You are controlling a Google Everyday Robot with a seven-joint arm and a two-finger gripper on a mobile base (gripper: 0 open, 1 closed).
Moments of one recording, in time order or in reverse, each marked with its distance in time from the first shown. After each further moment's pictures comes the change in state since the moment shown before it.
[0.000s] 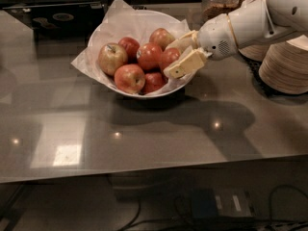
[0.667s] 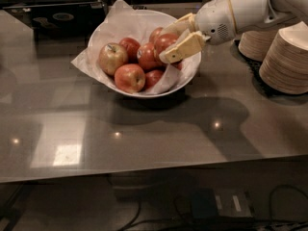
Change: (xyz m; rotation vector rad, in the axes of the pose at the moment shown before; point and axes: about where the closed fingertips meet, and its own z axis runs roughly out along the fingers) arm -0.040 -0.012 -0.008 -0.015 -0.086 -0.050
